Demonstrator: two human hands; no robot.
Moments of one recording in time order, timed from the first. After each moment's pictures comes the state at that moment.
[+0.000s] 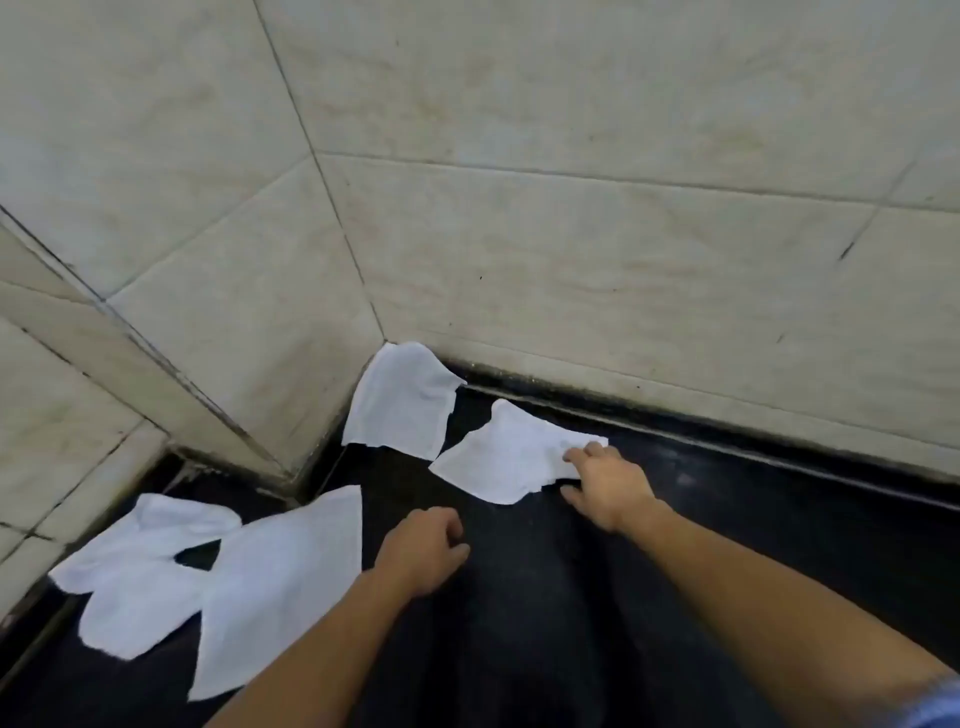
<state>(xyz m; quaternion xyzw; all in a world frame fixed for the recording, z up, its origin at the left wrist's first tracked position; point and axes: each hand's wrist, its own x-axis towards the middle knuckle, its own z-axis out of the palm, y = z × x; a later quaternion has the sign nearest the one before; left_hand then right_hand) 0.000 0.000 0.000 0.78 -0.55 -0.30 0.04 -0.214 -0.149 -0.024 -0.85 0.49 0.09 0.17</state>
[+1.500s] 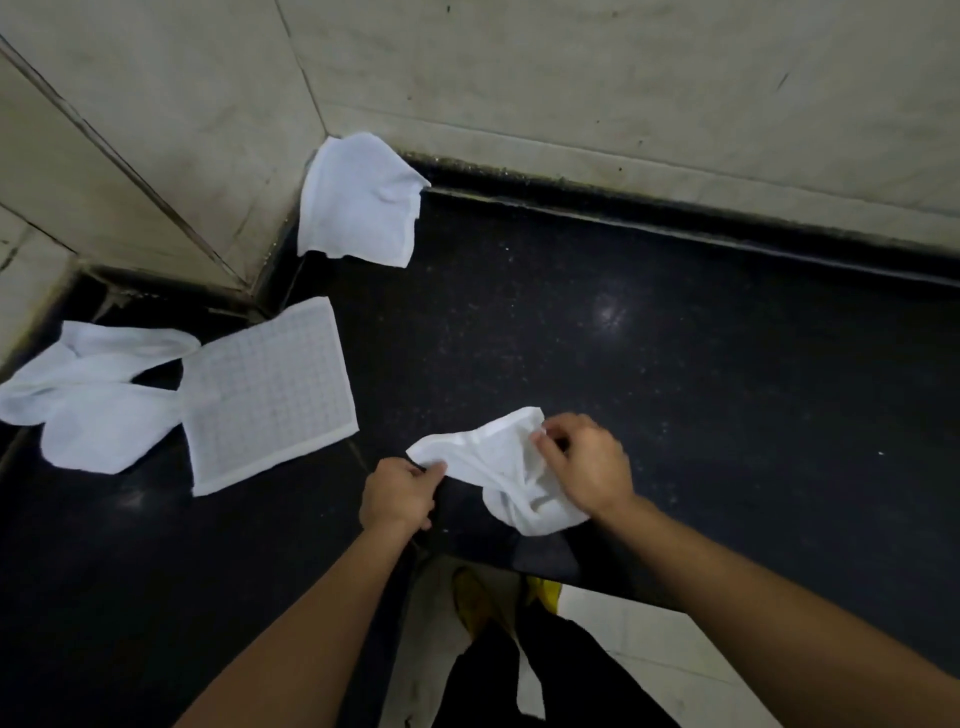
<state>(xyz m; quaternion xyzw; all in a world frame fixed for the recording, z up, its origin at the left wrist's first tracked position) -0.026 0.160 -0.081 0.85 -0.27 -0.43 0.14 -0.237 0.091 -0.081 -0.71 0.63 -0.05 0.31</state>
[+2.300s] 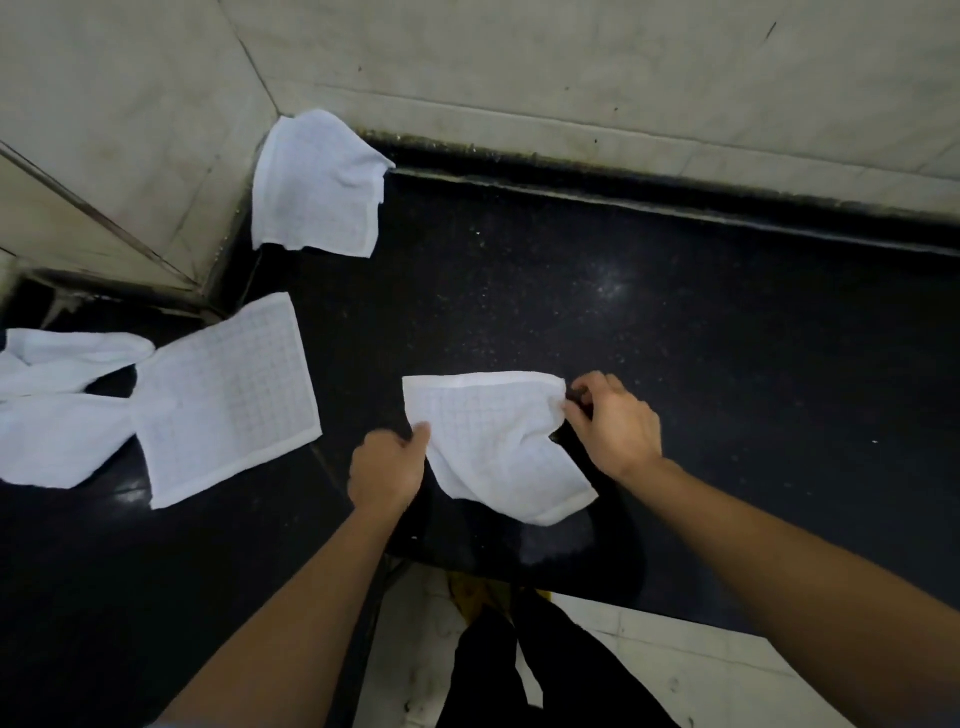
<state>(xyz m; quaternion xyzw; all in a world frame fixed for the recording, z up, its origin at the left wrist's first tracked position) -0.049 0.120 -0.095 0.88 -0.27 -0.37 0.15 -0.292 0.041 -0.090 -0.72 0.65 -0.02 0.25</state>
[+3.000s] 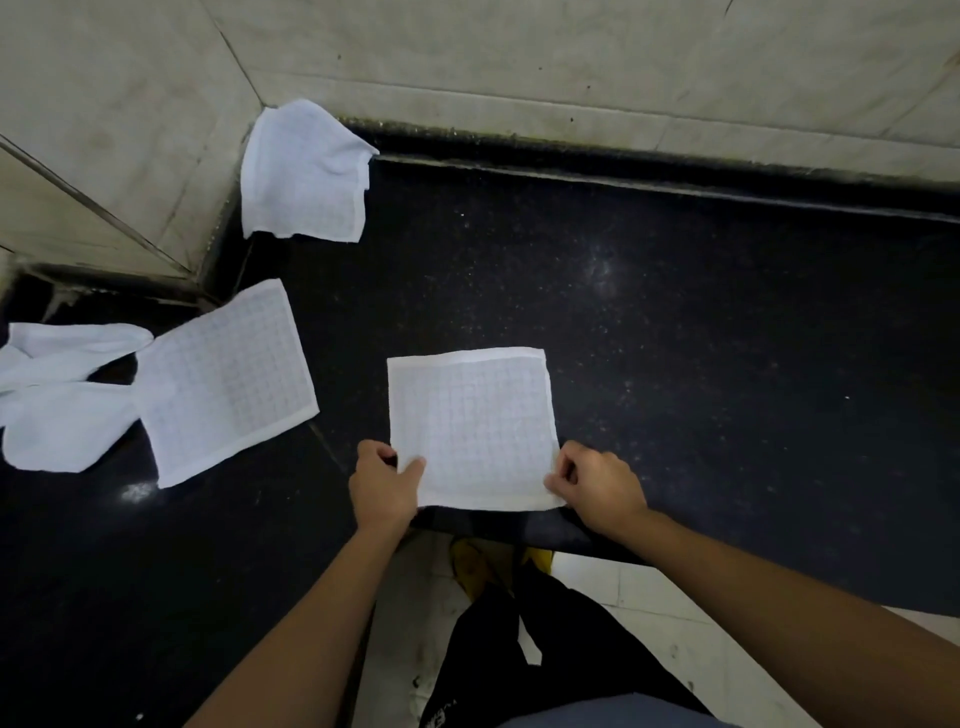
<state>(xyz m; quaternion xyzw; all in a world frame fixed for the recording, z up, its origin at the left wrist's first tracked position) -0.061 0.178 -0.101 0.85 -0.24 -0.40 0.25 -0.308 0.131 -0.101 -0.68 0.63 0.07 0.37</state>
